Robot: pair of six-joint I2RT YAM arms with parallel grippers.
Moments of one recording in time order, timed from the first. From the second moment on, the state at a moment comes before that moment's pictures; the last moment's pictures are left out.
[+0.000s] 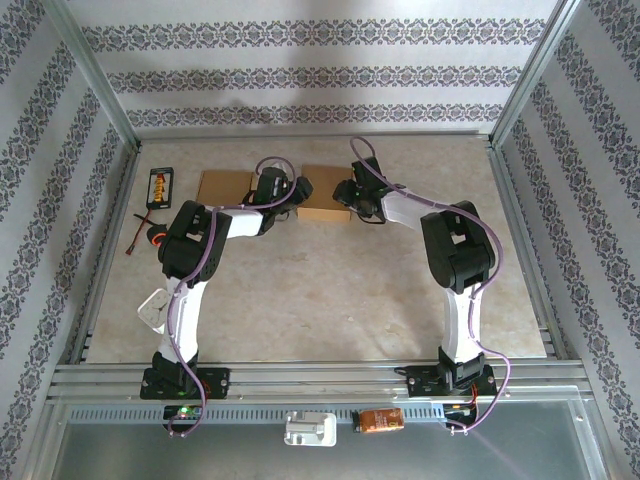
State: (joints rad) left arm -0.36 2.20 1.32 0.39 0.16 -0.90; right arm 0.39 2.06 1.39 -0.17 -0.10 0.83
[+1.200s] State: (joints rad) left arm -0.02 0.91 0.25 0.28 -0.19 -0.09; right arm -0.02 1.46 0.45 0.46 0.05 0.11
